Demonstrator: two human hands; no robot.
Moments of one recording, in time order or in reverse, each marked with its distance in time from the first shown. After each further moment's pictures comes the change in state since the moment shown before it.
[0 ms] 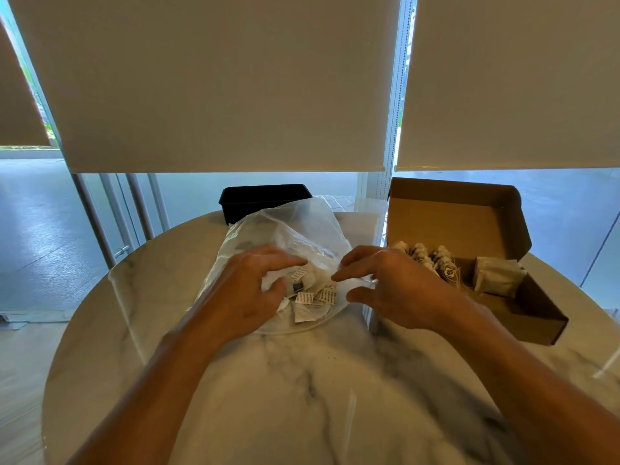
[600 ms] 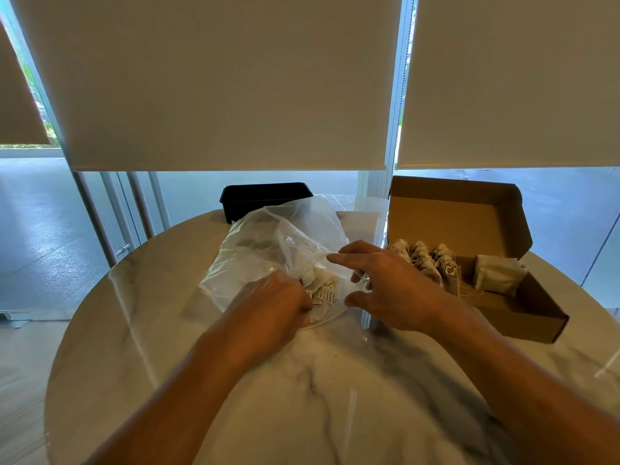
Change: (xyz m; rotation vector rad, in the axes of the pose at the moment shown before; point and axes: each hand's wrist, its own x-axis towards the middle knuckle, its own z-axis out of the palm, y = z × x) left_hand -0.007 0.025 0.018 0.410 -0.290 0.019; right_hand 0.001 -0.006 0.007 -0.036 -0.006 0.042
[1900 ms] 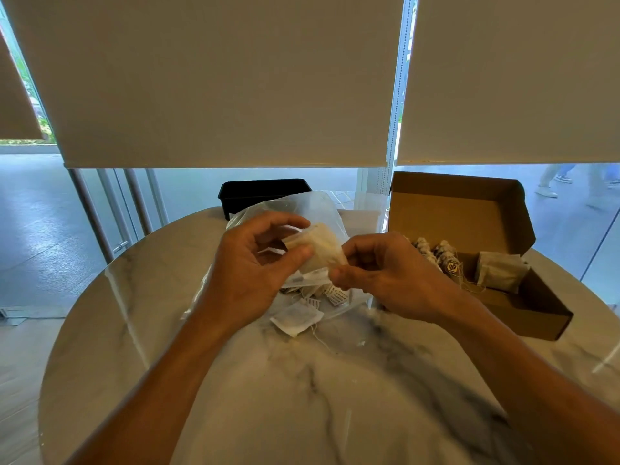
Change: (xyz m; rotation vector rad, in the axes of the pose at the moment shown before) left_hand 0.002 0.002 -0.032 -0.922 0.535 -0.012; right_hand -0.006 -0.011 -0.008 0.564 0.071 -0.025
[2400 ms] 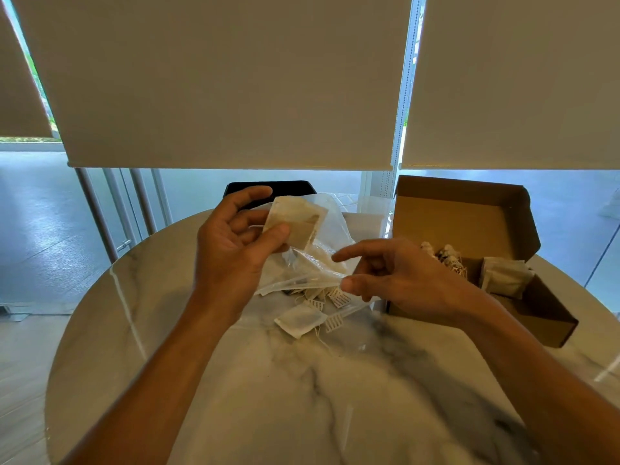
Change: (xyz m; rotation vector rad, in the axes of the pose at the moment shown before) left_hand 0.006 0.002 -0.008 -0.254 0.238 -0.127; right_hand -0.004 -0.006 -0.010 -0.091 -0.093 0.110
